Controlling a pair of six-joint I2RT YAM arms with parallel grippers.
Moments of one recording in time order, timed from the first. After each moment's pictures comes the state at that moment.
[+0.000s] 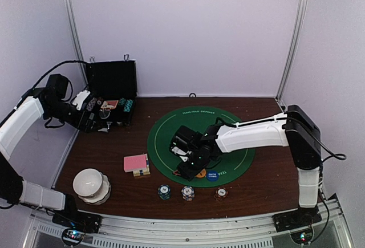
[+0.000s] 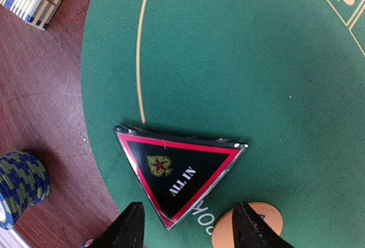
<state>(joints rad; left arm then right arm) 0.00 1.23 1.18 -0.95 0.39 0.38 1.06 2.03 1.46 -0.64 0.06 0.26</state>
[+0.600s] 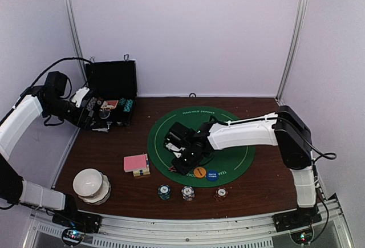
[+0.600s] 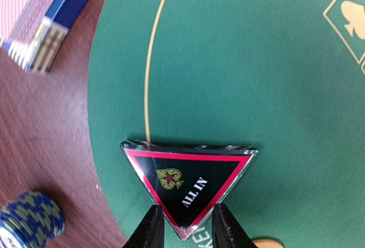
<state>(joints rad) 0.00 1.23 1.21 -0.96 0.39 0.38 1.05 2.12 1.57 -0.64 0.05 0.27</state>
